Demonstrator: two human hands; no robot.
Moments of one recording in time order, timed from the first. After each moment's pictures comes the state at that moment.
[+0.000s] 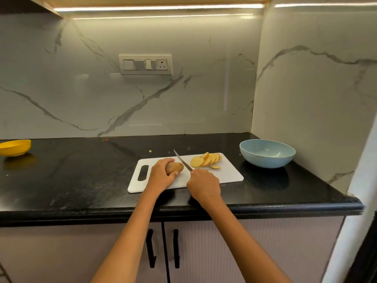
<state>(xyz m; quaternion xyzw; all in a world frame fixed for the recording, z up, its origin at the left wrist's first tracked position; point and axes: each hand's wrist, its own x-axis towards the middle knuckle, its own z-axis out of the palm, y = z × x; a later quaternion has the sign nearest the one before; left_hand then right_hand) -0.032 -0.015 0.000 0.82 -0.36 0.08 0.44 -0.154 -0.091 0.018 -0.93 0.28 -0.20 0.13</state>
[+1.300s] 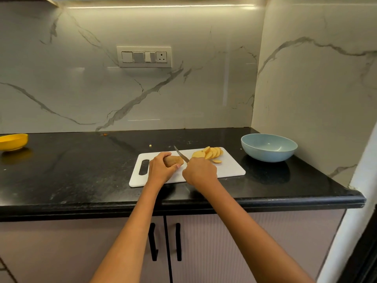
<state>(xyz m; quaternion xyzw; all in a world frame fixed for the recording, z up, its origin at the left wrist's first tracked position) -0.030 -0.015 0.001 0.82 -0.31 0.06 0.49 -0.154 -0.067 0.054 -0.93 0.32 -0.12 0.15</state>
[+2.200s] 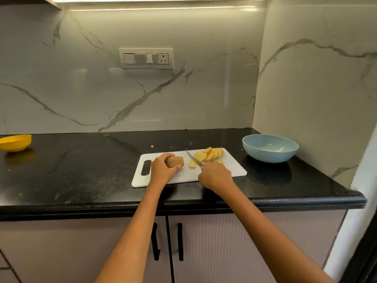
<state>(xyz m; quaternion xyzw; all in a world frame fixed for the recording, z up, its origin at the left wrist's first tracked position) -0.032 -0.014 0.002 0.81 -0.30 0.07 0.50 -0.172 -0.088 0.048 -0.92 0.34 -0.08 0.16</state>
